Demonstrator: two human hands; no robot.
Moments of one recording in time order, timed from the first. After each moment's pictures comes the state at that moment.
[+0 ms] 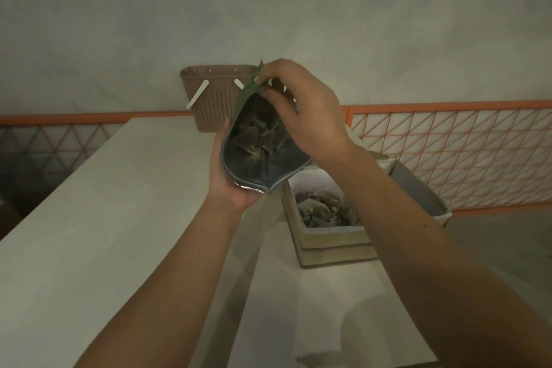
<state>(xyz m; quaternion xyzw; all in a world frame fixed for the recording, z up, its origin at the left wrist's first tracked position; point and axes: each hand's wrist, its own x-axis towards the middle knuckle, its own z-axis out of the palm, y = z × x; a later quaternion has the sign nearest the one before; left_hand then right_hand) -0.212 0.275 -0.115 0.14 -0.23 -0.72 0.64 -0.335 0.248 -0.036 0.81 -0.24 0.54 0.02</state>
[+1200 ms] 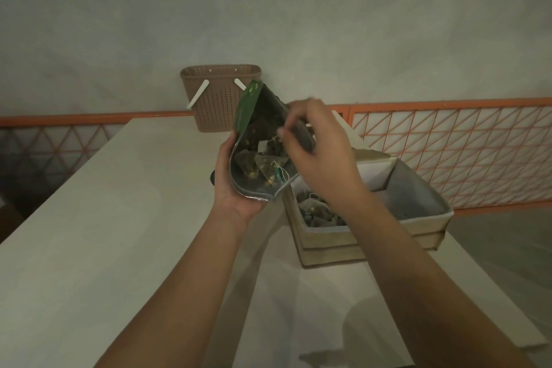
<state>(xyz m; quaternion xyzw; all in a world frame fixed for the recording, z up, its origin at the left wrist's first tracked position) -0.211 0.268 -0.132 0.15 -0.20 -0.74 0.63 -0.354 0.273 -0.083 0.78 -0.31 0.54 -0.08</state>
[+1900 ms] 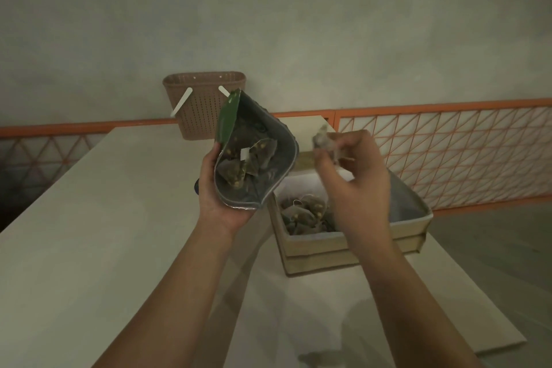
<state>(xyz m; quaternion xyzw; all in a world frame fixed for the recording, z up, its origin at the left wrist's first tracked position) -0.218 0.266 -0.137 0.12 -0.20 -0.73 0.64 -0.397 0.308 -0.099 0.60 -0.36 0.67 -0.23</state>
